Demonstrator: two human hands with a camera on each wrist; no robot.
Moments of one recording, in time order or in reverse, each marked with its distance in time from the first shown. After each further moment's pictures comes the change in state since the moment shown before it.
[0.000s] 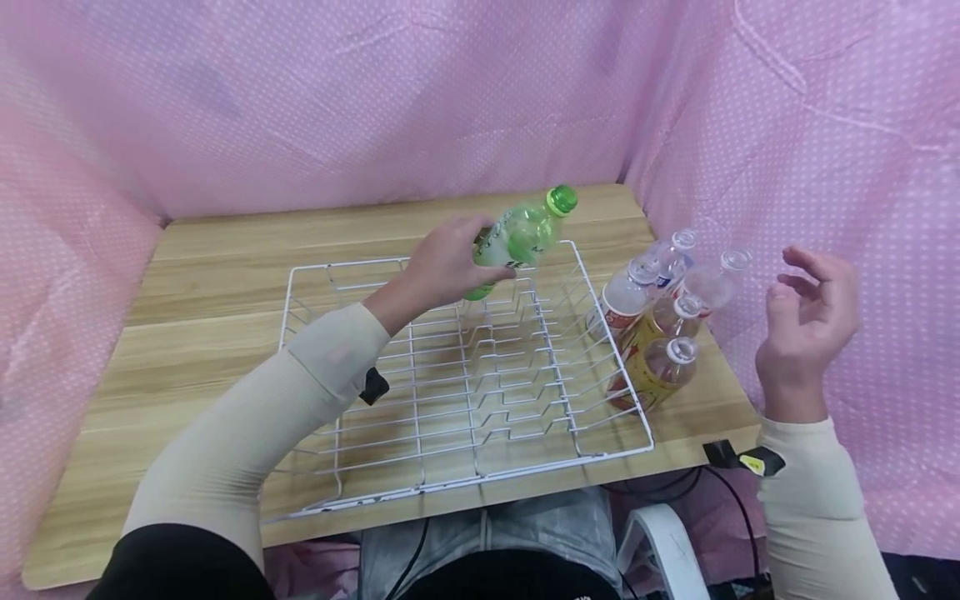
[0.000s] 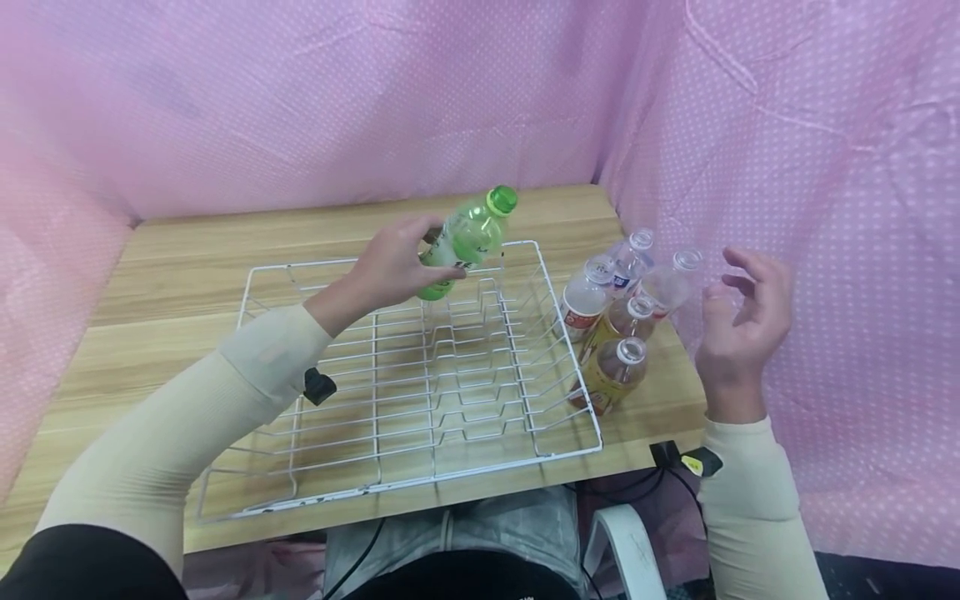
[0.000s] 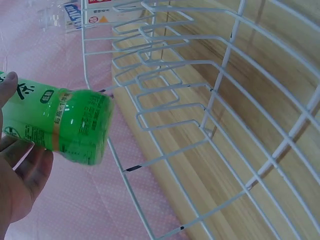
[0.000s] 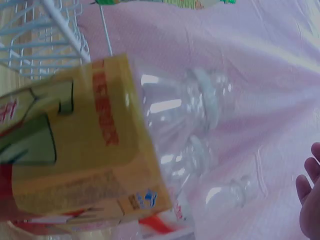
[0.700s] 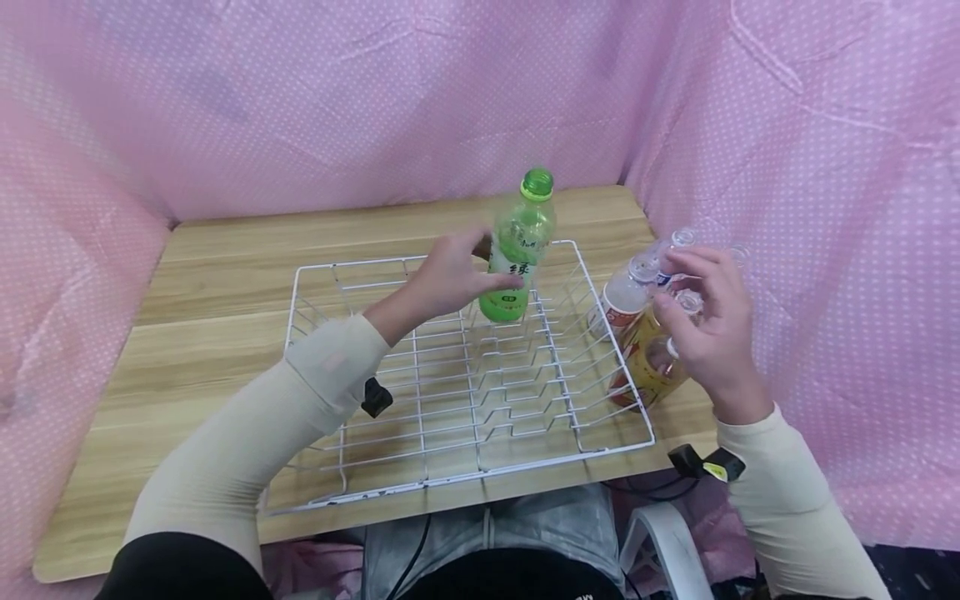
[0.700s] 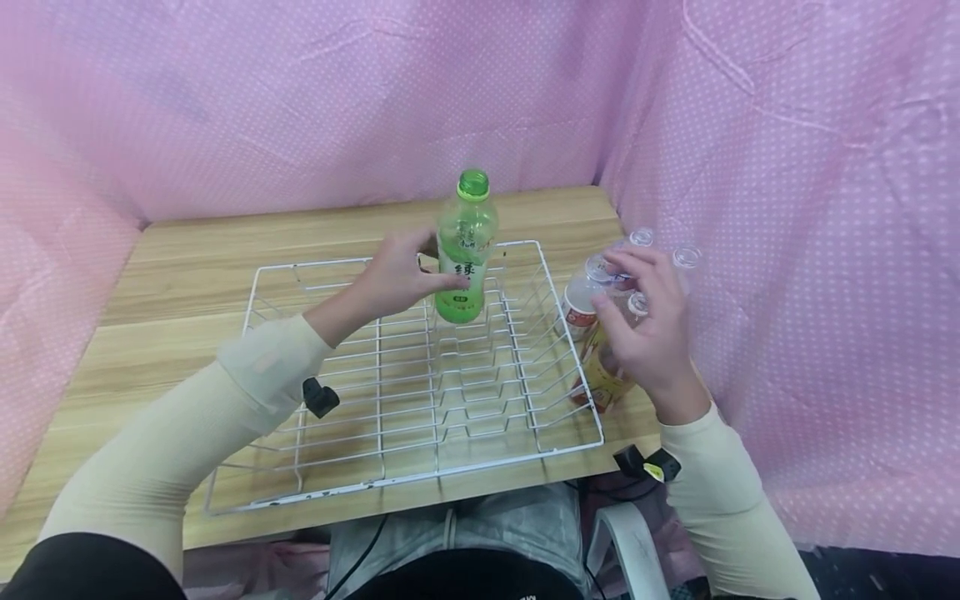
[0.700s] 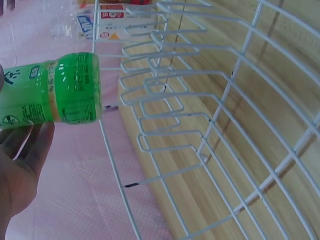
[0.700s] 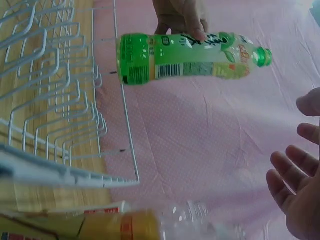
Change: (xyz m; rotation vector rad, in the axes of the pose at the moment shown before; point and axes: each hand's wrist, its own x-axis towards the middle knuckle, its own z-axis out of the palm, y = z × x) left_hand -0.018 0.006 0.004 -0.382 -0.019 -0.013; right_hand -0.026 -0.025 0.040 0.015 -0.526 -0.044
